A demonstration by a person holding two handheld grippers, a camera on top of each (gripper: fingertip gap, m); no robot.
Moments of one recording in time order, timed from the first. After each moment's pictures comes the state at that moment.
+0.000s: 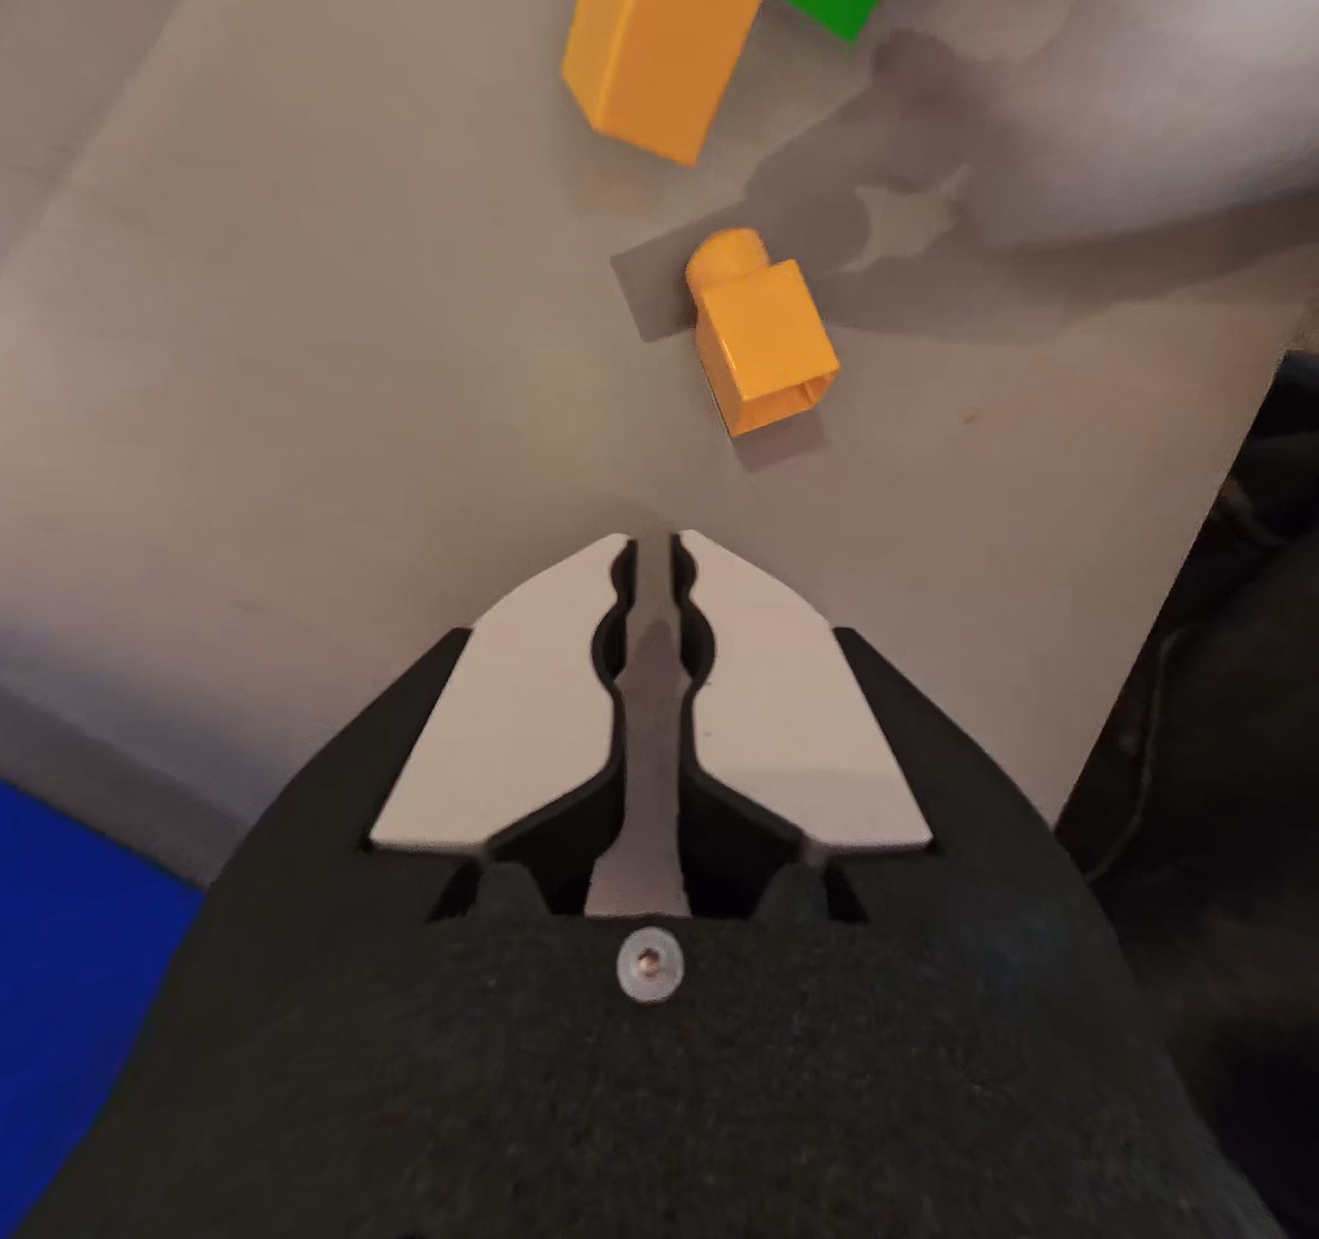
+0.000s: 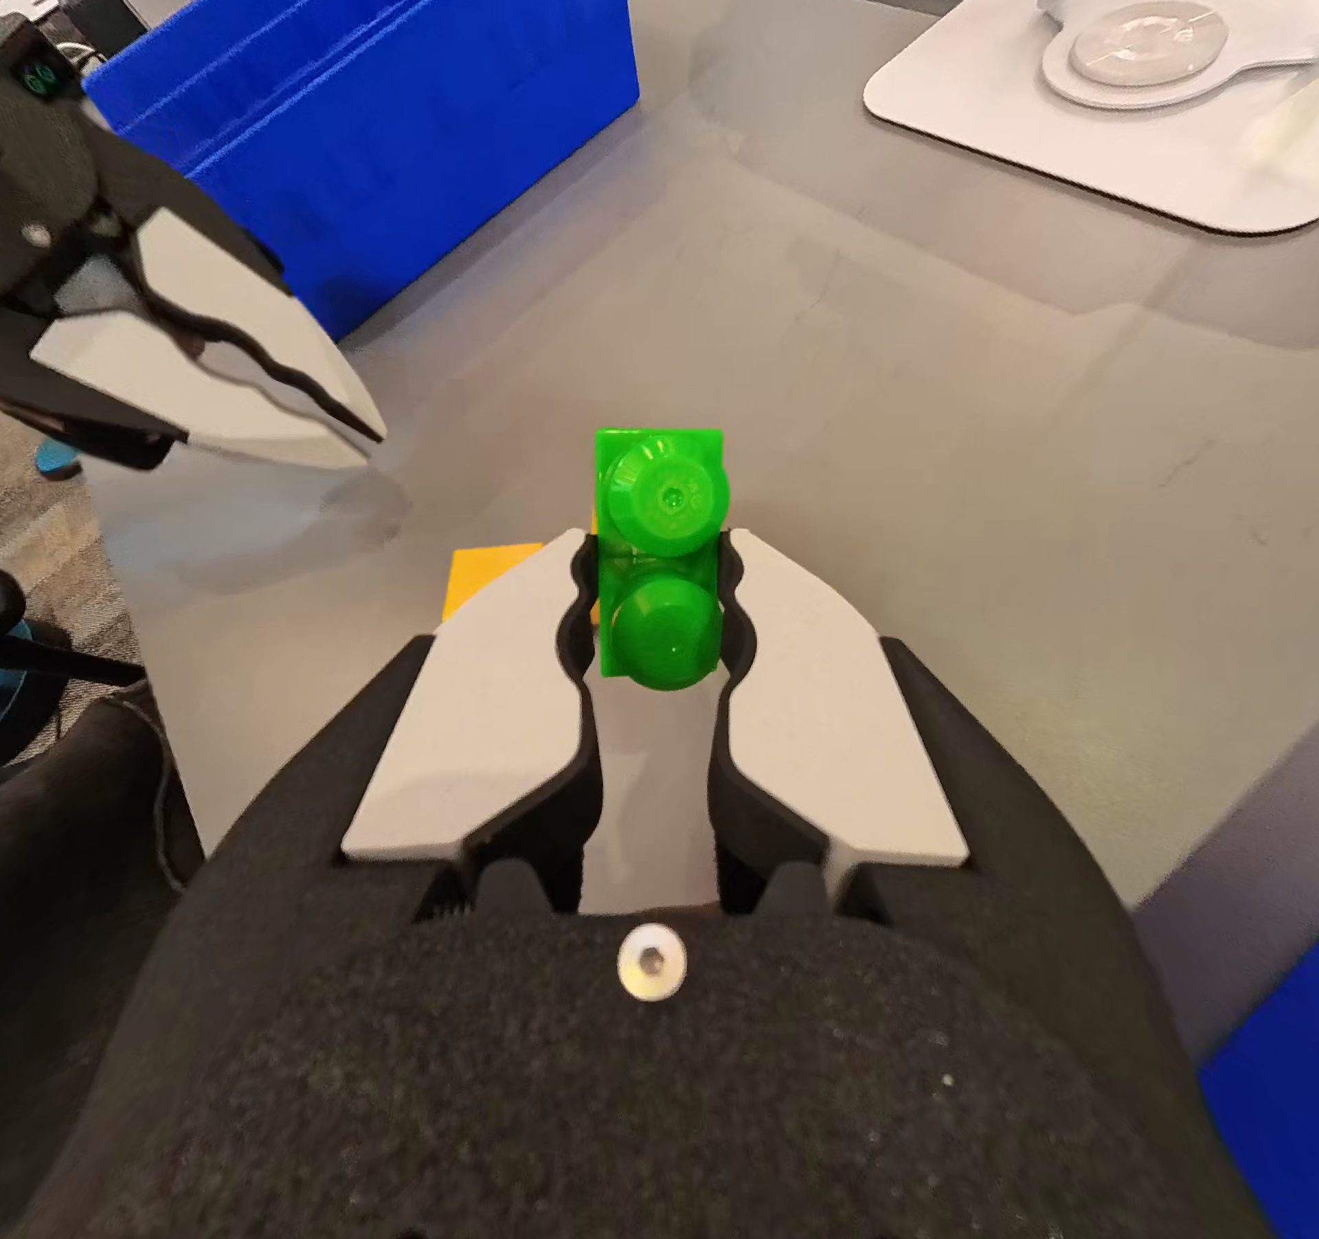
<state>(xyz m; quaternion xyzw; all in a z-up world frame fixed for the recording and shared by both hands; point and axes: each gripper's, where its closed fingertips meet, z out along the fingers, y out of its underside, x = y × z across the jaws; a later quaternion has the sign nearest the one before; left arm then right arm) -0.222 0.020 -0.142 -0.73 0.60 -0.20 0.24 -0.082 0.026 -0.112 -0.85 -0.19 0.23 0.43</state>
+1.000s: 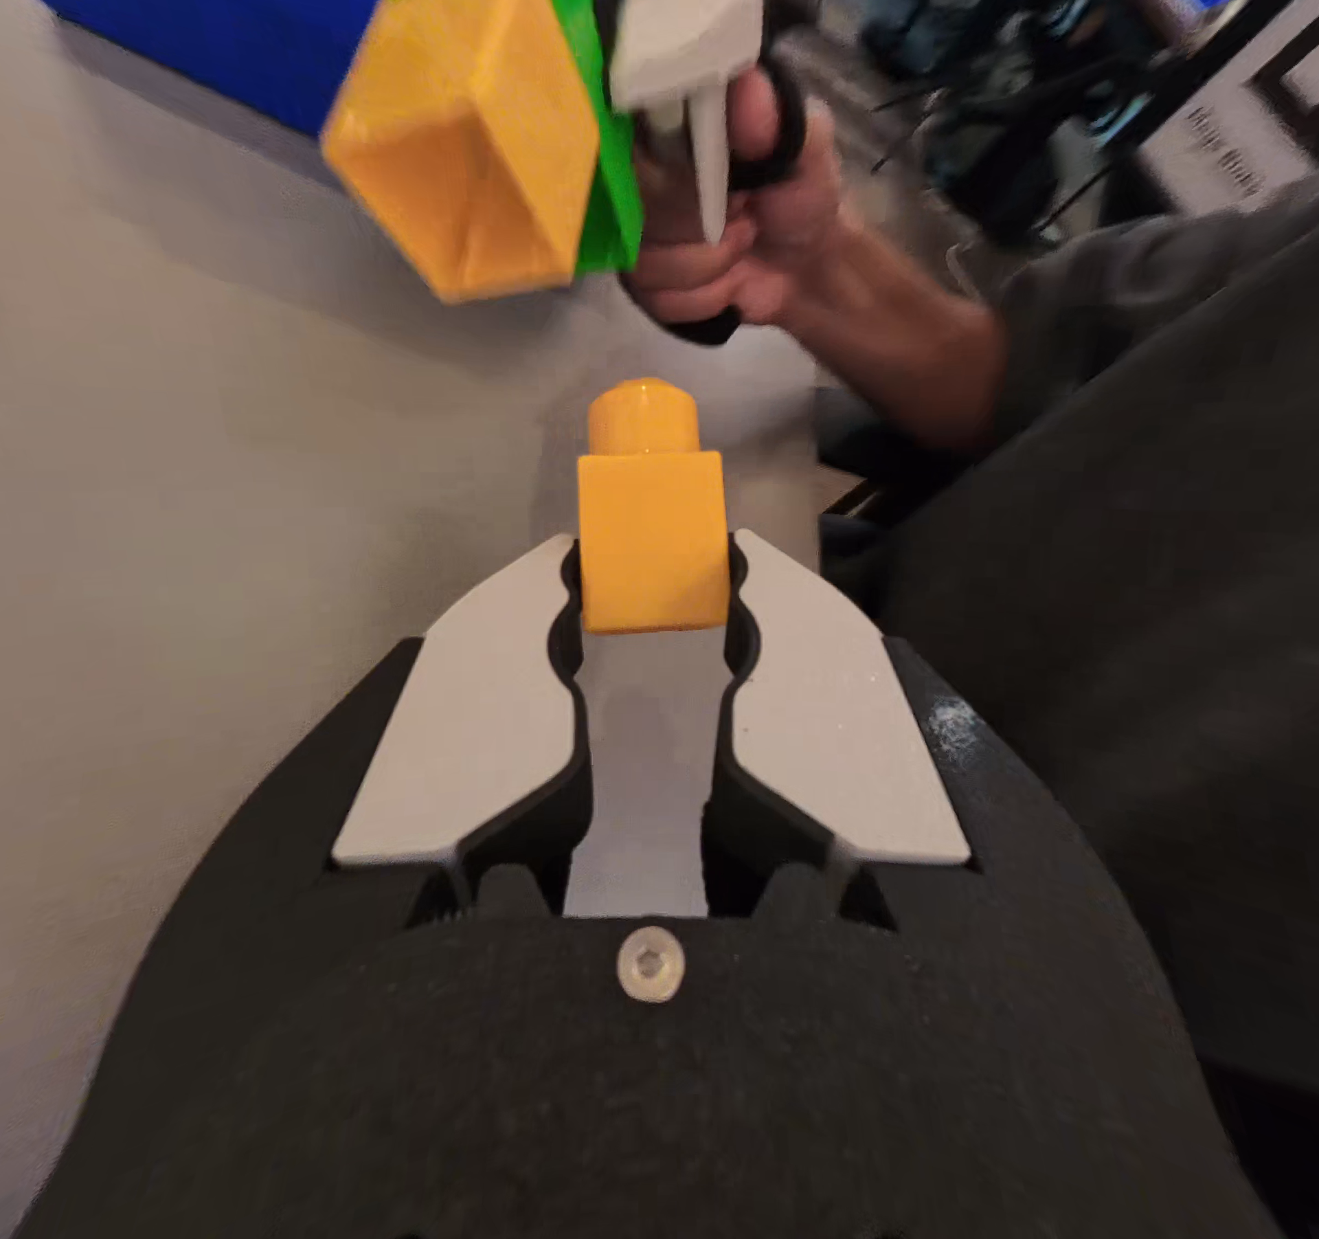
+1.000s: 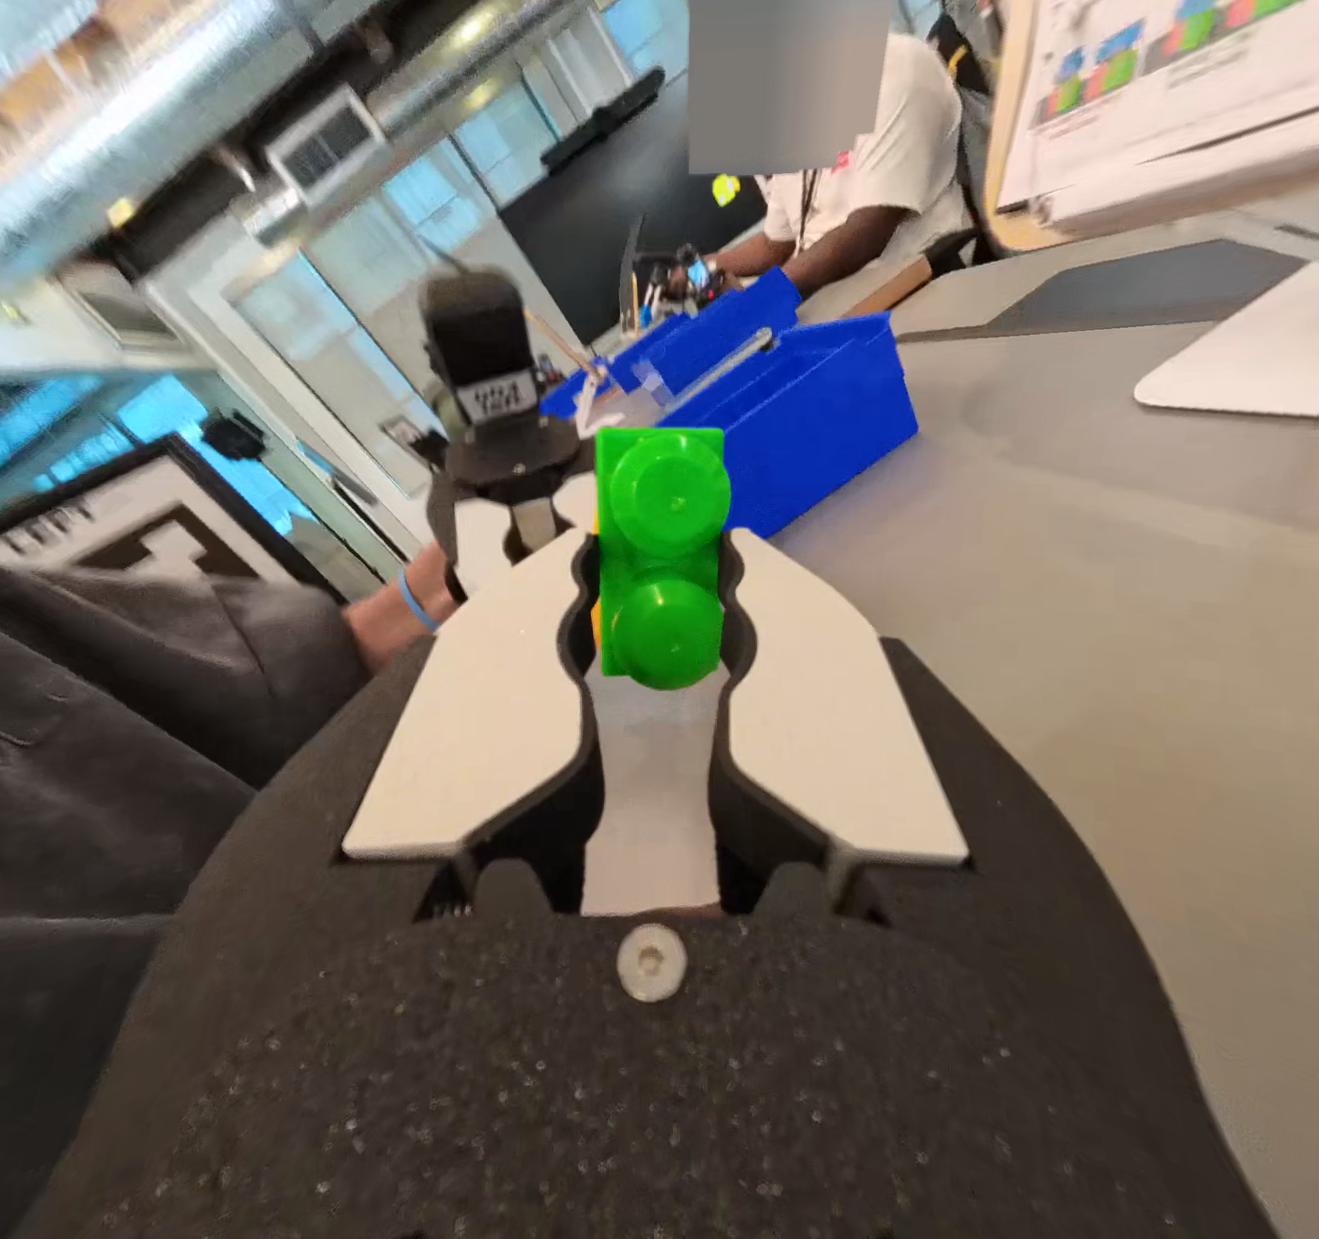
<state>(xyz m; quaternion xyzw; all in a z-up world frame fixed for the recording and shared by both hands) -0.174 -0.016 -0.074 -0.63 0.60 -0.47 0.17 -0.092 0.020 -0.027 -0.66 -0.14 0.52 0.52</state>
